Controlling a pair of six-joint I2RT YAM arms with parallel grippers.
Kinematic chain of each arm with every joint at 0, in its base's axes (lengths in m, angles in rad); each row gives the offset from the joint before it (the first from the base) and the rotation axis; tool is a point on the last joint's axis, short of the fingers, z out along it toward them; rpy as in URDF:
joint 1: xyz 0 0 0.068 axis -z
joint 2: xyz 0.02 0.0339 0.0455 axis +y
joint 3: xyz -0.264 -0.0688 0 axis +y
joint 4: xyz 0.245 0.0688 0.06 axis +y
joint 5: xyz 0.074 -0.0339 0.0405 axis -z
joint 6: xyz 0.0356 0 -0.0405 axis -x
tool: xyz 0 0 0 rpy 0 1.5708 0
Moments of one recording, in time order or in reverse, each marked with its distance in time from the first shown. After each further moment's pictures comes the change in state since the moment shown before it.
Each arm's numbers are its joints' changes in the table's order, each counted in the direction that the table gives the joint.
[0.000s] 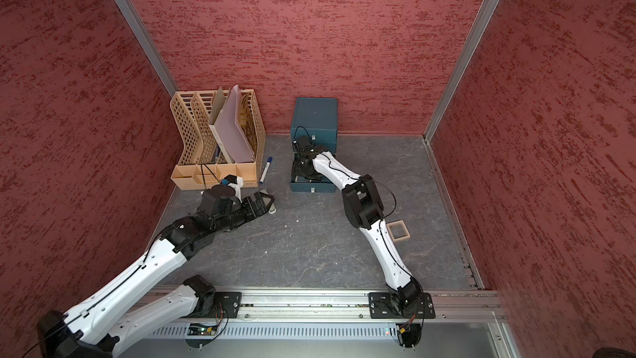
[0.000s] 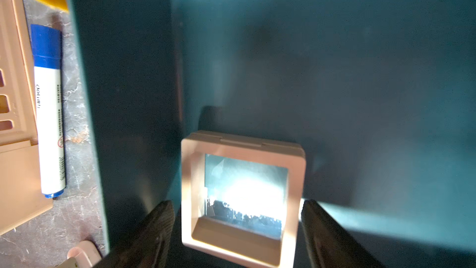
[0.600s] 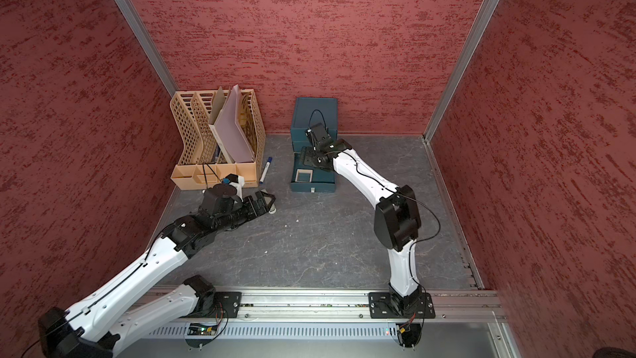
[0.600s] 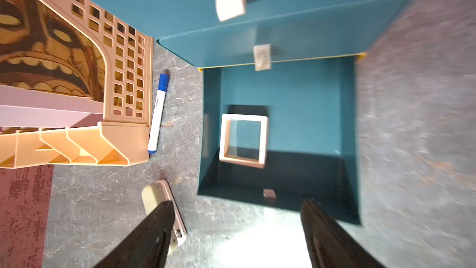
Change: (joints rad) left arm 0.009 0.020 -0.011 -0.008 -0.004 0.000; right arm 0.004 -0.561 0.438 -0.118 0.081 0.003
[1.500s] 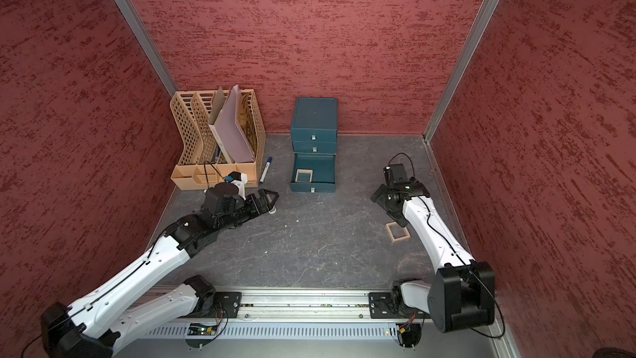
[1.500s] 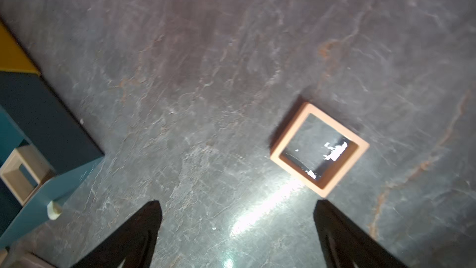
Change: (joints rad) left arm 0.020 0.017 0.002 -0.076 0.002 0.003; right arm 0.480 -0.673 0.814 0.182 0.035 -0.248
